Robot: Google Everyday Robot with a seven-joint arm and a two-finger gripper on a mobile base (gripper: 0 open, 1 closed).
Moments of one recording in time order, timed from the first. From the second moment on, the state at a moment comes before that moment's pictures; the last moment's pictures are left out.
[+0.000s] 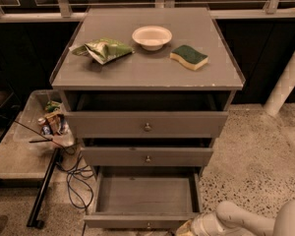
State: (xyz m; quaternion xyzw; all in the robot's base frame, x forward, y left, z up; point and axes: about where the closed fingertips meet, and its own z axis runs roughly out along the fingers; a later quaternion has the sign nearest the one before) arm 0.395 -0.173 0.173 -0.46 0.81 0.32 0.19
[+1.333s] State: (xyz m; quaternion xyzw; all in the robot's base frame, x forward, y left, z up) arm 0.394 -0.172 0.171 -0.46 0.81 0.32 0.19
